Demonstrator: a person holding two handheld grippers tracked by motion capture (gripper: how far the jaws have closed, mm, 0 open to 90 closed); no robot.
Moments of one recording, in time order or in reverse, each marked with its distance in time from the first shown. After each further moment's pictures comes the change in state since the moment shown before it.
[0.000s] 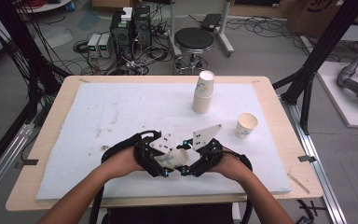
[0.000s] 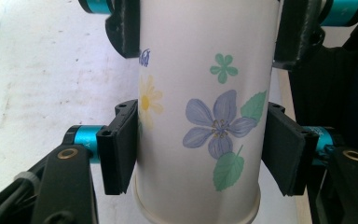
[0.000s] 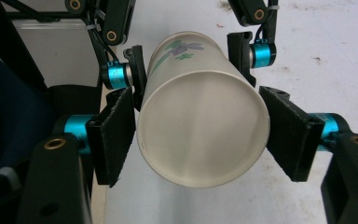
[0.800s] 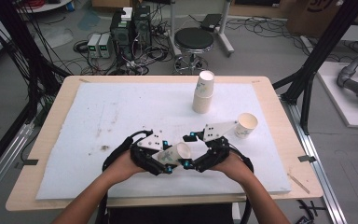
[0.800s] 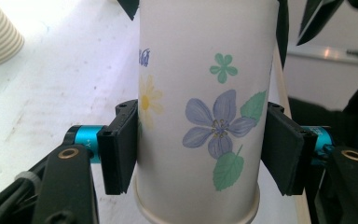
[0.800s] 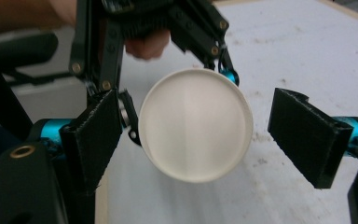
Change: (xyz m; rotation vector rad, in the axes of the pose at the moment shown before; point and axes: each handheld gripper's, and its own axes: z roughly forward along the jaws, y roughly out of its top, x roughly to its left) left arm 0.000 -0.020 0.002 -0.223 0.049 -0.104; right arm -0.002 -0.007 -0.017 -0.187 -0.063 0.147
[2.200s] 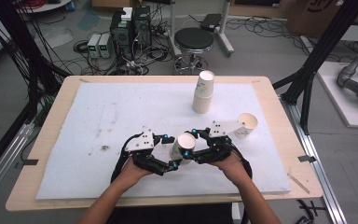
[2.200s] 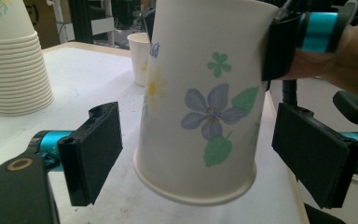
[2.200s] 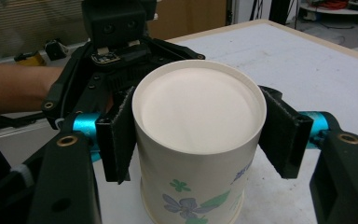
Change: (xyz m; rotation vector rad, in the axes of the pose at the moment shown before) left arm 0.000 -0.032 0.021 -0.475 0.065 -0.163; right arm -0.004 -0.006 -0.005 -0.138 -0.086 0.076
